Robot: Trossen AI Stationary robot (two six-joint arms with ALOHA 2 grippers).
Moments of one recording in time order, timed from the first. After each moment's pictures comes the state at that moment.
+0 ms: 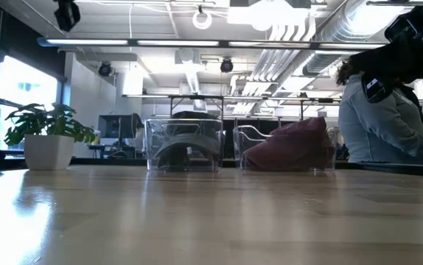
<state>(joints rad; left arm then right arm) -0.01 0.51 0.77 -0.45 -0.13 -0.55 -0.05 0.01 0.01 0.03 -0.05 0.26</state>
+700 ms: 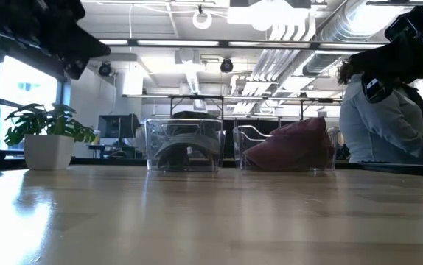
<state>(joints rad) -0.01 0.44 0.35 -0.11 -0.06 -0.28 -0.05 0.01 0.01 0.03 -0.06 0.26</state>
